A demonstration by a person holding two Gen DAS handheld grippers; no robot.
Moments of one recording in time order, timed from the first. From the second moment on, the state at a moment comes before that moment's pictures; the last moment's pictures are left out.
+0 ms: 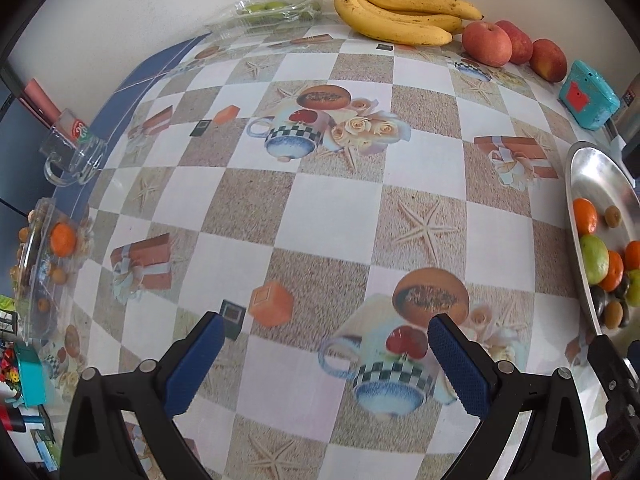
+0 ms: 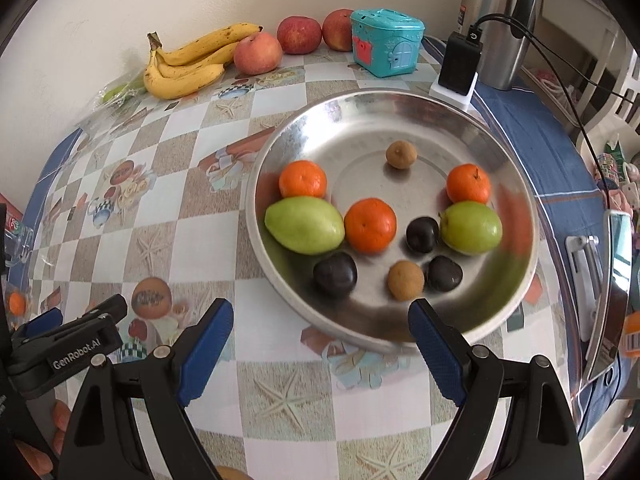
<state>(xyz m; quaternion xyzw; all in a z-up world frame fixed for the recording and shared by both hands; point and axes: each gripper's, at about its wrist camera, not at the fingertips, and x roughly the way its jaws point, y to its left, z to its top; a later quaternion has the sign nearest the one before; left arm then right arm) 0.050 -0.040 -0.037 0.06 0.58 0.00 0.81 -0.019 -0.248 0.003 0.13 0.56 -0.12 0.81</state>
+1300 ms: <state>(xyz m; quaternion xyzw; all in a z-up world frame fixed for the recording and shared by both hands) 0.014 -0.036 -0.017 0.06 0.60 -0.03 0.80 -0.054 -0.247 0.016 0.12 0.55 -0.14 0.82</state>
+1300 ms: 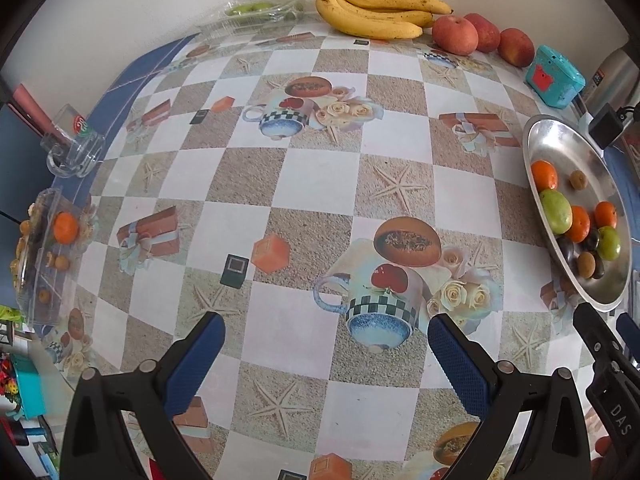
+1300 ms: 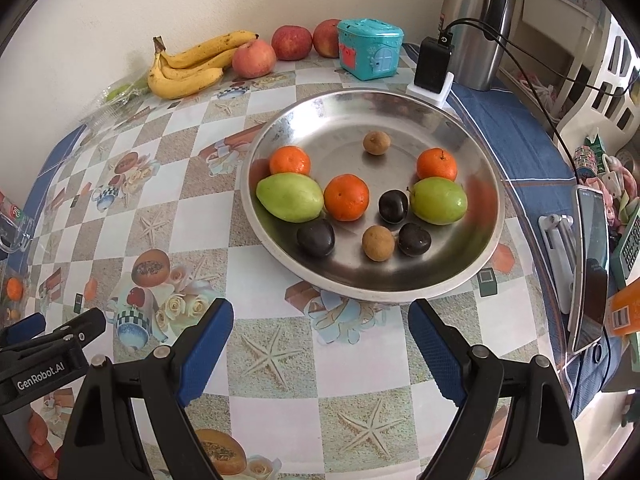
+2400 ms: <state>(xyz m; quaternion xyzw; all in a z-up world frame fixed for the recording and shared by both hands) 0.015 -0.034 -0.012 0.05 0.59 -0.03 0.81 -0.056 -0.250 0.013 0.12 0.55 -0.15 0.81</state>
